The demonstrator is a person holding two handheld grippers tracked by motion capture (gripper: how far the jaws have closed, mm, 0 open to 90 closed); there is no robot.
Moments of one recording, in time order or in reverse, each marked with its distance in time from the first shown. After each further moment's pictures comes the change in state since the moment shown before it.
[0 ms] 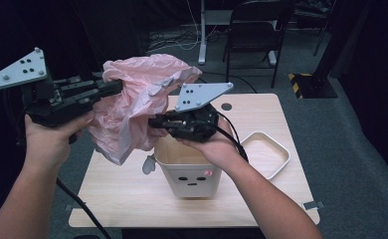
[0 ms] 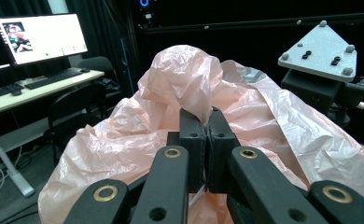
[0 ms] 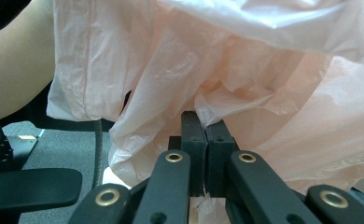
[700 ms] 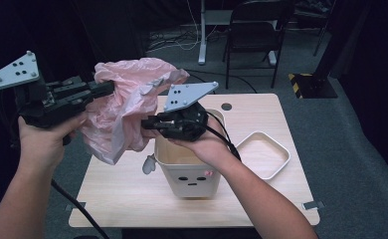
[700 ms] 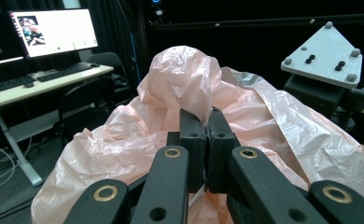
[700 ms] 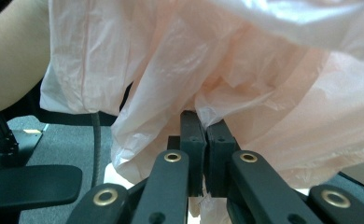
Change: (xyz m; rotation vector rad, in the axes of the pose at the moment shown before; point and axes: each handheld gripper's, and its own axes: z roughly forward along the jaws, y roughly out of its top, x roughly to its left) left arm 0.010 -0.012 -0.009 0.009 0.036 -0.028; right arm -0.003 -0.004 0.020 0.040 0.019 0.011
